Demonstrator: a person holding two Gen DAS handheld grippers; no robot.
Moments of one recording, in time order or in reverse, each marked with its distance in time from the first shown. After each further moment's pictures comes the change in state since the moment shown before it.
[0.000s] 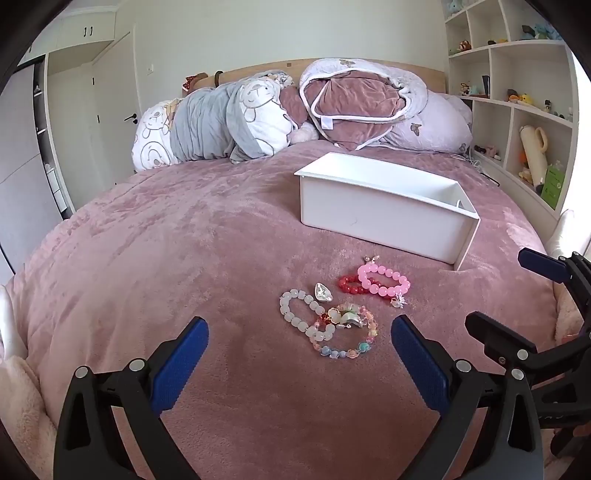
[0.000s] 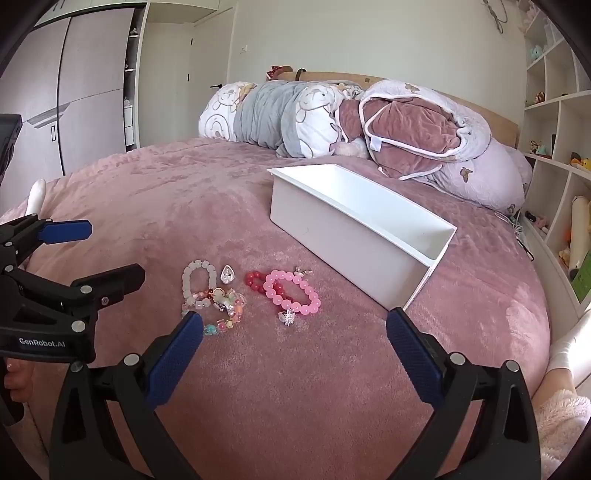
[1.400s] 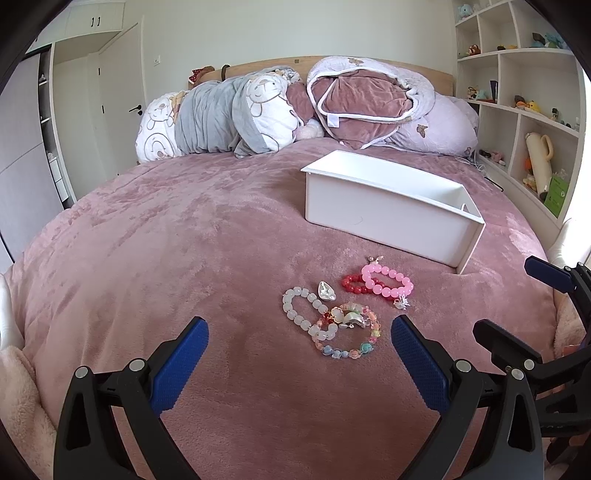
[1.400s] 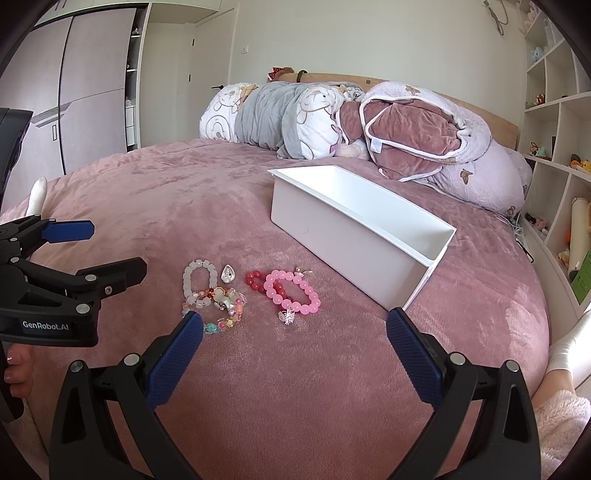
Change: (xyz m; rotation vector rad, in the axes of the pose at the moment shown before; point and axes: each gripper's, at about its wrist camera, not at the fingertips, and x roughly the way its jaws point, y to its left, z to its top) left arm 0.006 0.009 -0.001 -0.044 0.013 -0.004; right arm 0.000 0.000 -0.003 -0.002 -0.005 -0.002
